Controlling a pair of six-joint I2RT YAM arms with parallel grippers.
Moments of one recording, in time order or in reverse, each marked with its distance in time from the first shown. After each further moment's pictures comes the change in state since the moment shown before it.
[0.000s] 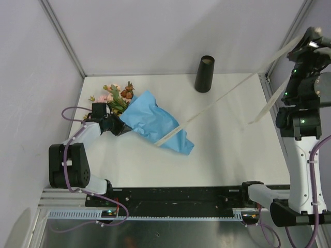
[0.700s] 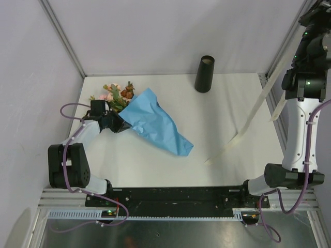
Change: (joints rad) left arm 0.003 0.003 0.040 -0.015 0.000 0.025; right arm -0.140 0.393 0.526 -0.035 -0.071 0.009
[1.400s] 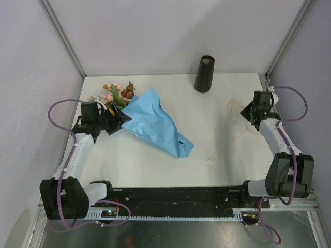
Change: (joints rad) left arm 0.002 -0.303 -0.024 -0.058 -0.016 0.116; right arm 0.008 -0.094 -1.077 -0.350 -0.195 0.559
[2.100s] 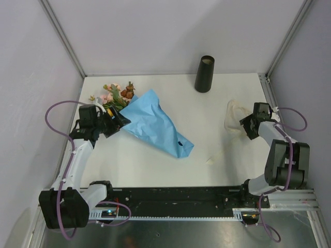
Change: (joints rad) left arm 0.000 -0.110 -0.035 -0.052 -0.025 0.068; right arm -0.085 0.095 -0.175 -0.029 0.021 0.274
